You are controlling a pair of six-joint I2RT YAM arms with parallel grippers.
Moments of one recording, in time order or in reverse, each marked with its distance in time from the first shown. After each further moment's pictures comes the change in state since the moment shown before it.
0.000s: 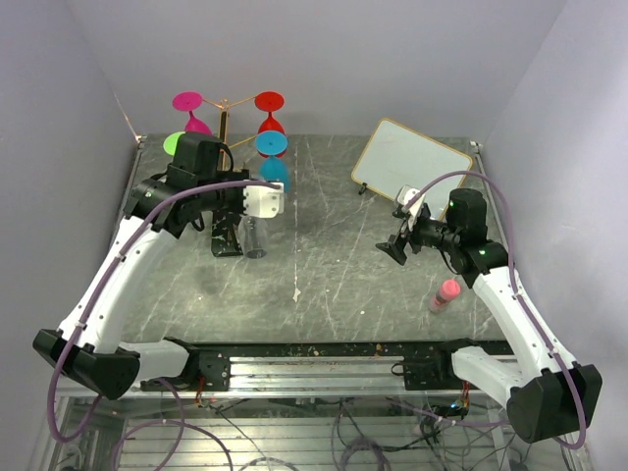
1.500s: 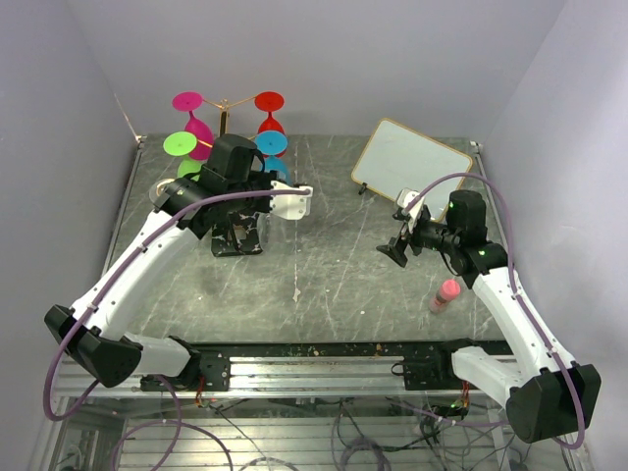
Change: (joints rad) left arm -0.176 0.073 0.000 0.117 -0.168 -0.037; right arm -0.011 0.000 -0.016 -0.007 -0.013 -0.025
